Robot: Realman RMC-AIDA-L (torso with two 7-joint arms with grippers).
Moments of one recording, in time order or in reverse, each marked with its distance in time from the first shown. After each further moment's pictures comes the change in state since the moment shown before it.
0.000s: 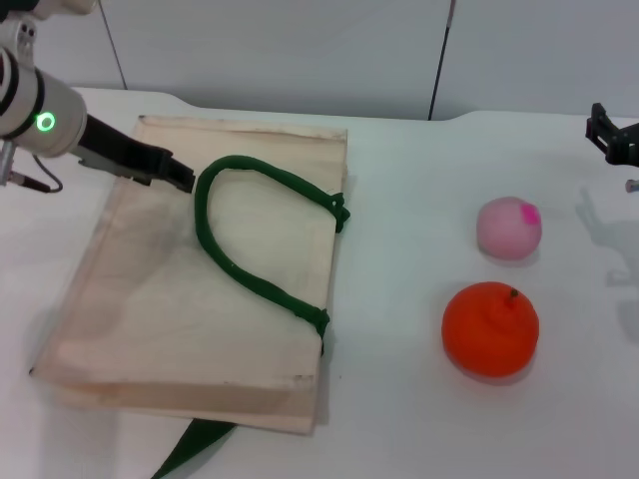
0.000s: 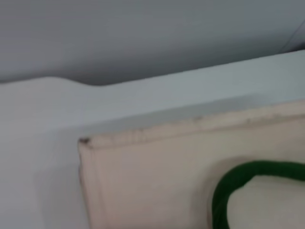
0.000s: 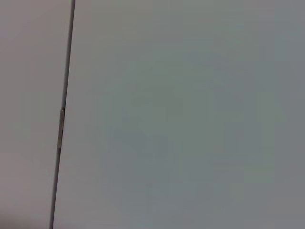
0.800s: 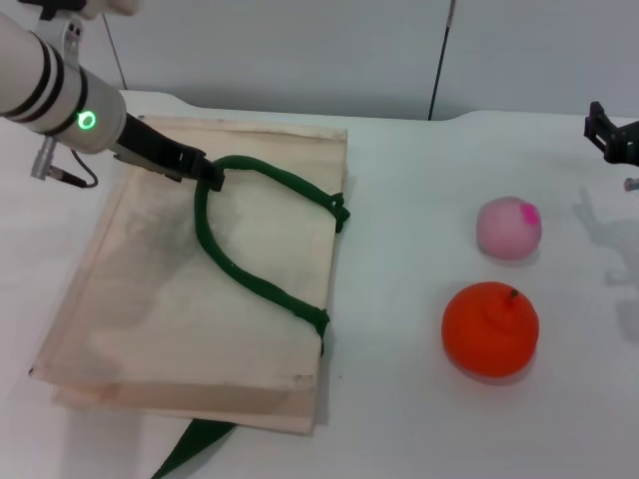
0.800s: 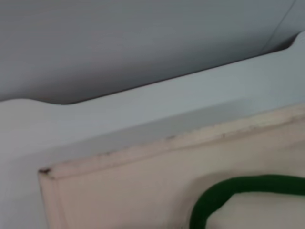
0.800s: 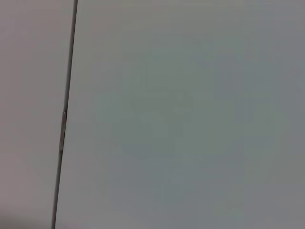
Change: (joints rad) left arm -0.058 -0.009 0.024 -0.101 0.002 0.068 0.031; right arm 0.002 0.000 -0.002 -0.003 0.000 0.000 0.000
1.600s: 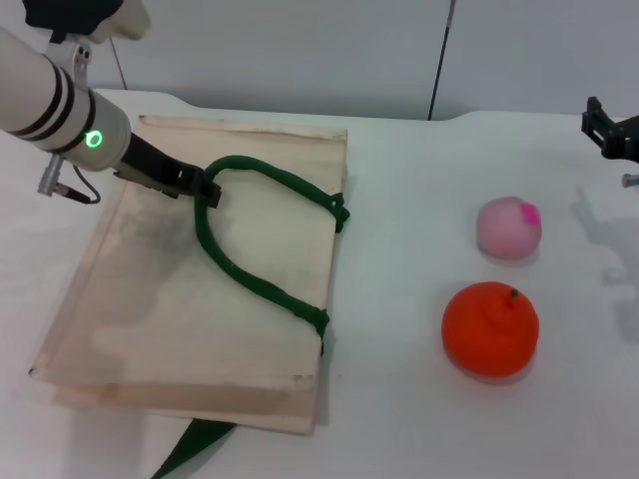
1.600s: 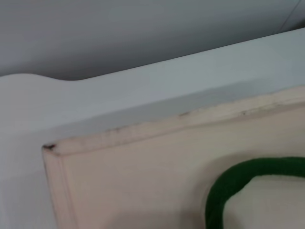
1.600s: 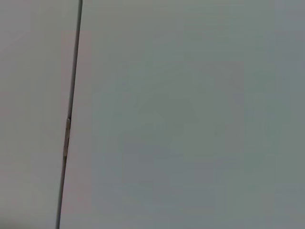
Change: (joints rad) left arm -0.016 0.001 0.000 -0.094 0.033 0.064 -0.002; right arm 0.000 0.000 -0.003 -0.012 0.000 0.000 0.000
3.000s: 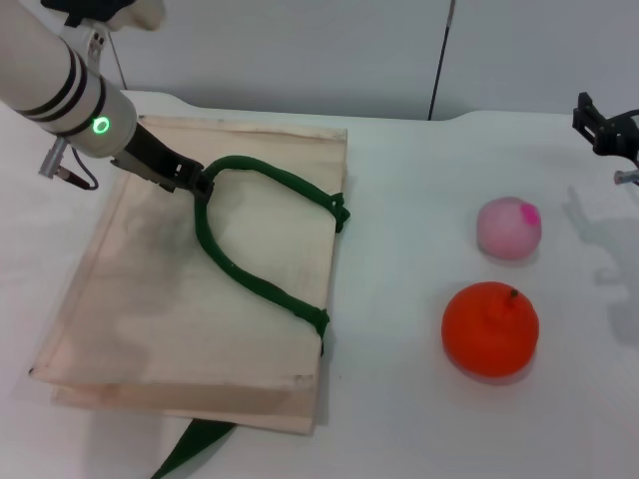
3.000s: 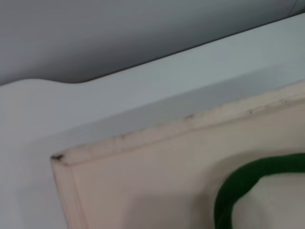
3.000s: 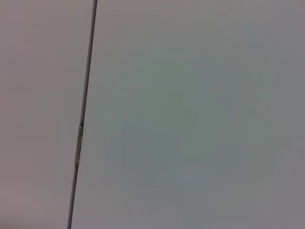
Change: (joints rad) left arm -0.068 0.006 -0.008 -0.031 0.103 -0.023 -0.017; right arm 0.000 0.000 -0.015 -0.017 -0.002 0.000 0.000
